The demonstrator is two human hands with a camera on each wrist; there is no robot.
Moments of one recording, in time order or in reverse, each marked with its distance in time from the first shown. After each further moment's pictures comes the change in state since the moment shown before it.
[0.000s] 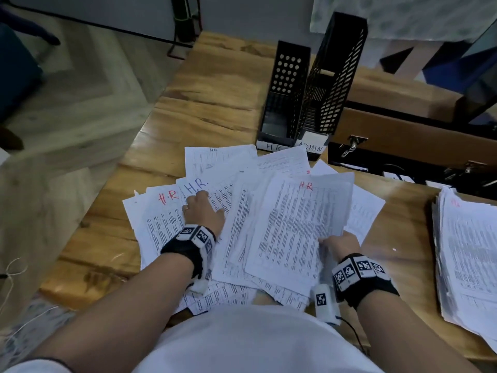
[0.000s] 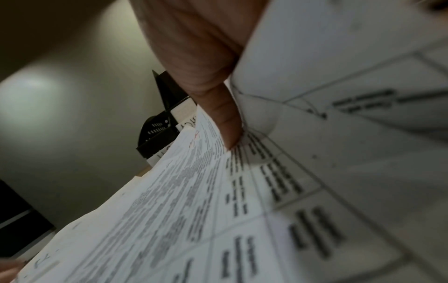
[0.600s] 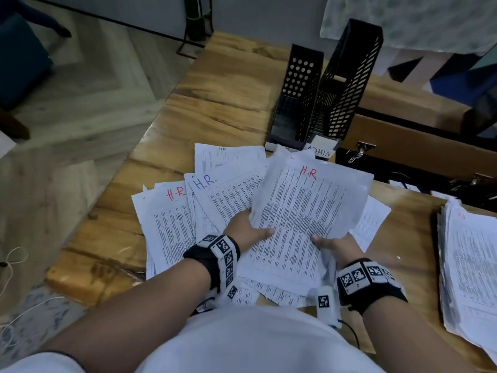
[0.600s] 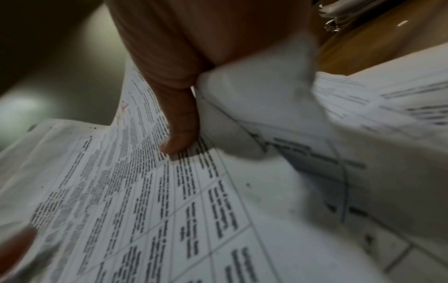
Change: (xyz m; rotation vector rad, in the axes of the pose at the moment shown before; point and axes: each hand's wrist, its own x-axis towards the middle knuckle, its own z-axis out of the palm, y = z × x) left_hand -0.056 0.035 0.008 -0.524 -0.473 0.018; right_hand -0.030 -0.012 0.000 0.331 -0.262 -0.113
